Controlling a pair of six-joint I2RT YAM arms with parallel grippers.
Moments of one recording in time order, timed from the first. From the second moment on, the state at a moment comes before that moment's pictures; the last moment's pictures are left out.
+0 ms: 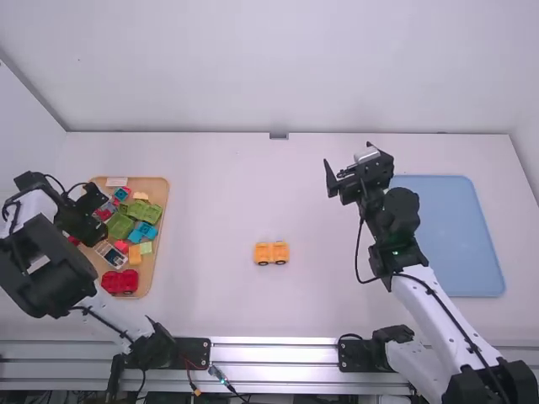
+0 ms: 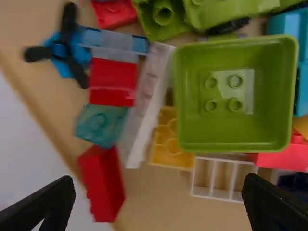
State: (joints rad) left arm 0.78 1.87 1.33 -0.81 0.12 1.30; right arm 0.23 1.09 0.59 0.53 -0.12 -0.21
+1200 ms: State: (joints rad) left arm 0.79 1.91 1.26 -0.74 0.09 1.25; right arm 0.24 1.09 0.59 0.52 -0.12 -0.21
